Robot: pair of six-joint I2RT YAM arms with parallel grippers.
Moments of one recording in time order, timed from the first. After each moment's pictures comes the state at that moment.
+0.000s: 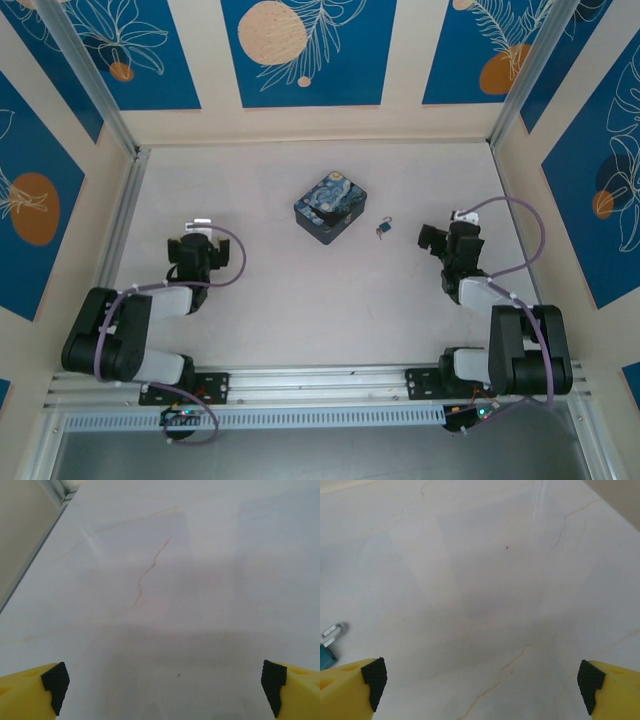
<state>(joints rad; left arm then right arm) -0.17 1.43 0.37 0.57 -0.34 0.05 -0.02 1.29 0.39 0.34 0.18 0.20</state>
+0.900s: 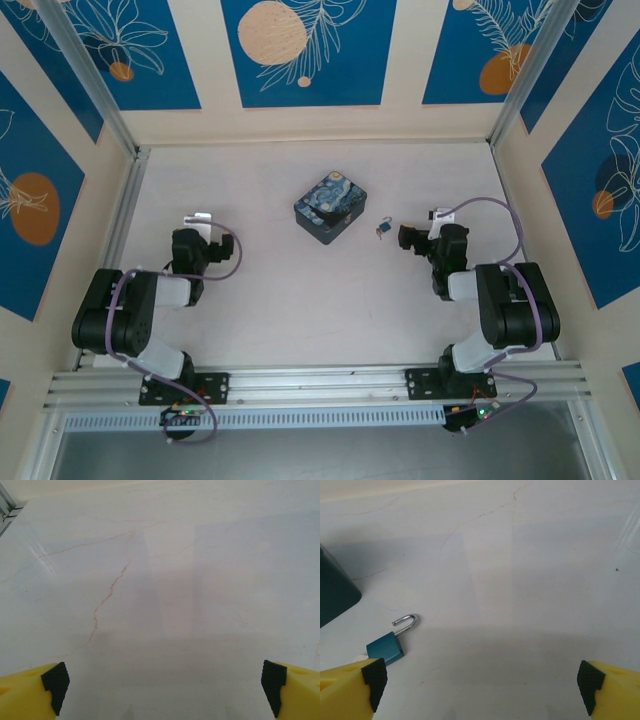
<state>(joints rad) -0.09 1.54 0.39 0.72 -0.10 0.06 0.01 1.54 0.38 0.72 -0.06 0.11</state>
